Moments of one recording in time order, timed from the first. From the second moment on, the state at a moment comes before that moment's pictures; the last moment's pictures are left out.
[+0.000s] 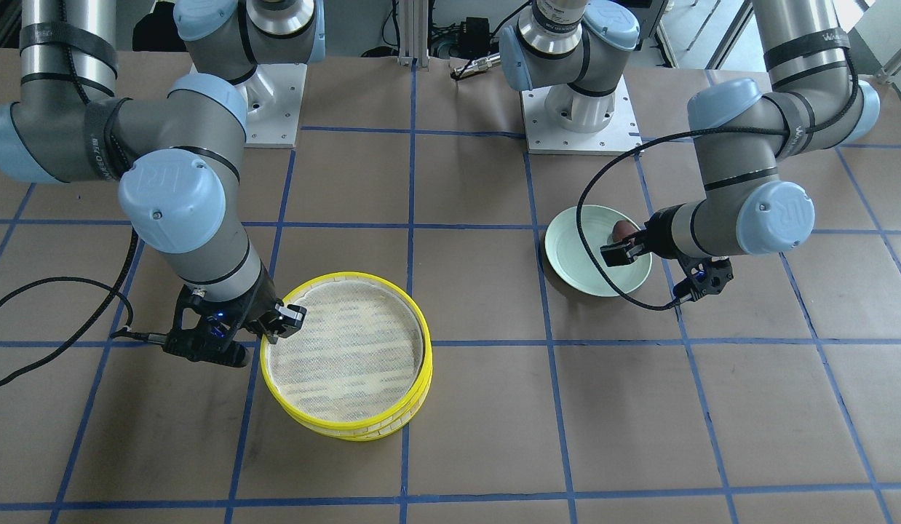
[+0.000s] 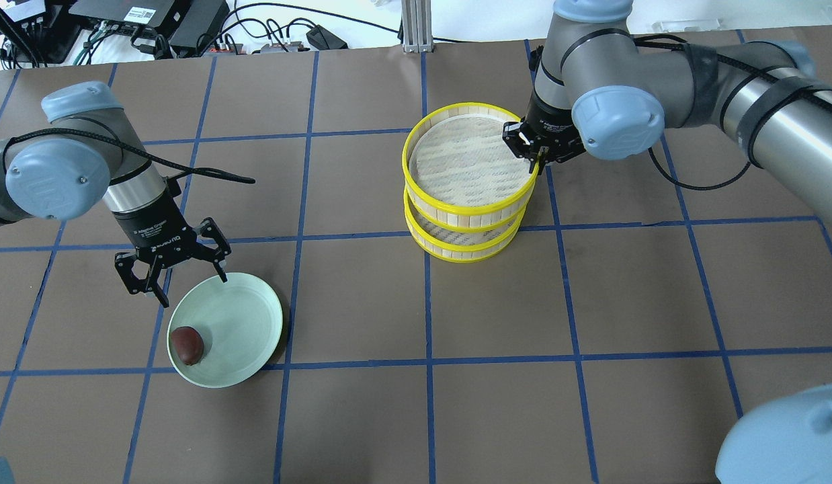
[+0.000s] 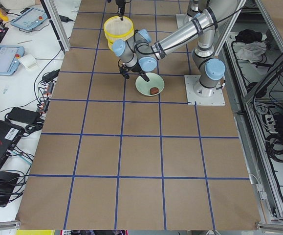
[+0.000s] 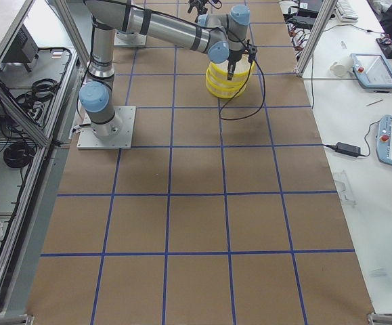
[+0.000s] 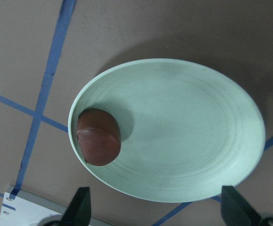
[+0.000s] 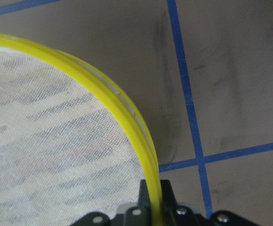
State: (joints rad) left arm -1.29 -1.79 -1.86 -1.57 1.59 -0.25; right arm 1.65 -1.23 1.62 -1.98 -1.55 0.28
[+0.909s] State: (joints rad) left arm -1.23 -1.91 -1.89 -1.57 1.67 -0.26; right arm 1.65 -1.22 1.68 -2.04 -1.54 0.26
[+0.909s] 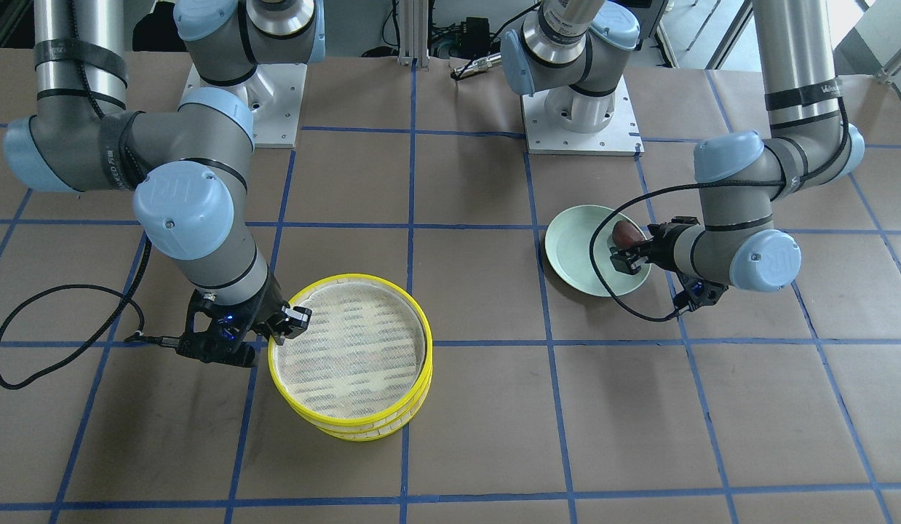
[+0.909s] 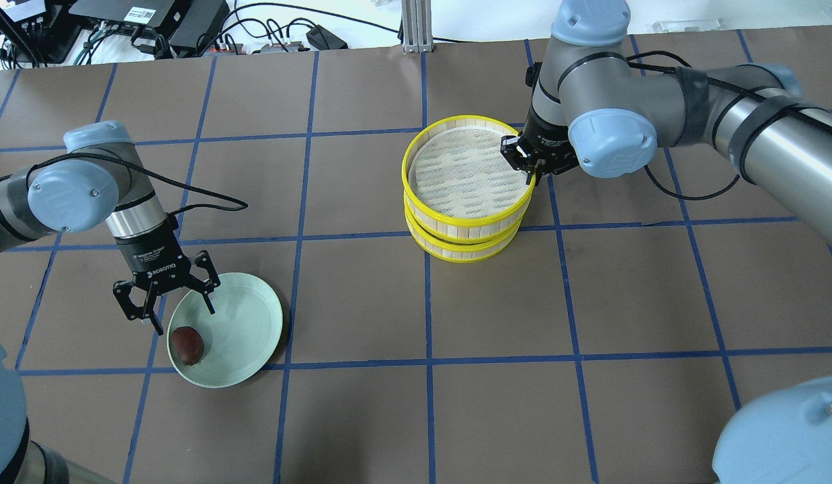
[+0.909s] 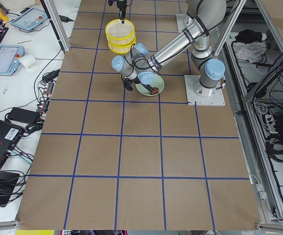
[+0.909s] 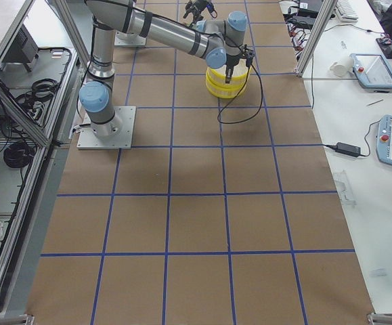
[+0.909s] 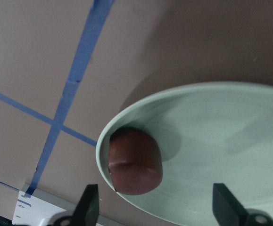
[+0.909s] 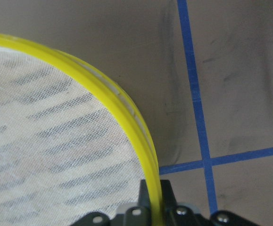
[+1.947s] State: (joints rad) left arm -1.22 -1.95 -1.92 -1.55 1.74 -0.26; right arm 1.65 -1.21 1.68 -2.04 -1.54 0.26
